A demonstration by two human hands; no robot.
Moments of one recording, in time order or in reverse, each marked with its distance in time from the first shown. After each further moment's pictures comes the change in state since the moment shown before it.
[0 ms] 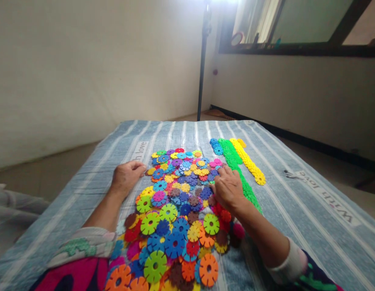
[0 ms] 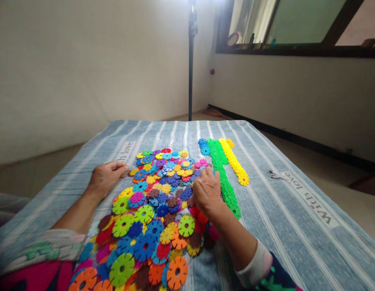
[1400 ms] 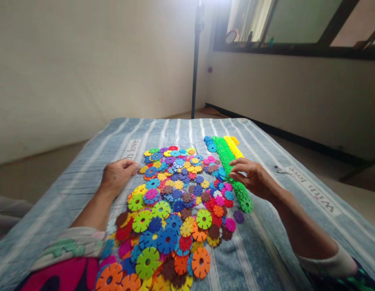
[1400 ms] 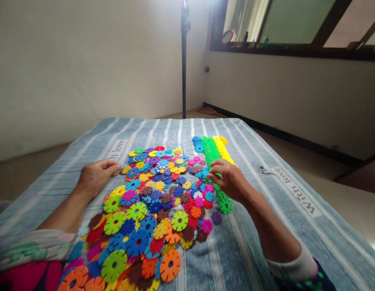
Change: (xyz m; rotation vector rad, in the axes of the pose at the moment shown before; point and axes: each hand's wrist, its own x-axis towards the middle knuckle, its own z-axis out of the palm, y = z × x) left_hand 0.005 -0.005 0.004 0.028 -0.007 -0.023; right_hand -0.024 0.096 -0.026 0.554 0.249 -0.300
